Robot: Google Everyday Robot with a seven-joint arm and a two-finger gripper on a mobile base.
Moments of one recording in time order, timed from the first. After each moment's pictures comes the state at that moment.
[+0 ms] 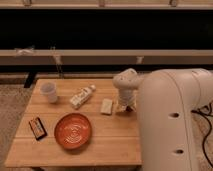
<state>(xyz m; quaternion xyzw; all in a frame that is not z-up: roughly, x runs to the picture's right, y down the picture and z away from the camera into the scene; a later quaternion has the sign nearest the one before) 0.136 0.140 0.887 -0.21 0.32 0.69 0.62</state>
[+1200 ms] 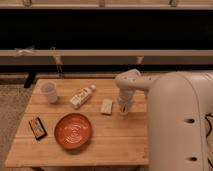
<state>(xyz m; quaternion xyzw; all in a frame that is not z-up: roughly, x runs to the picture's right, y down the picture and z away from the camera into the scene) 0.106 0.146 0.867 -0.27 0.29 0.69 0.61</state>
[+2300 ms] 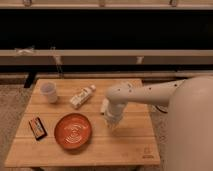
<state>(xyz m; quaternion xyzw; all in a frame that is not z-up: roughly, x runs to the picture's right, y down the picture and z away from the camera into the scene) 0.016 0.227 0.777 -0.40 0.19 0.57 0.69</state>
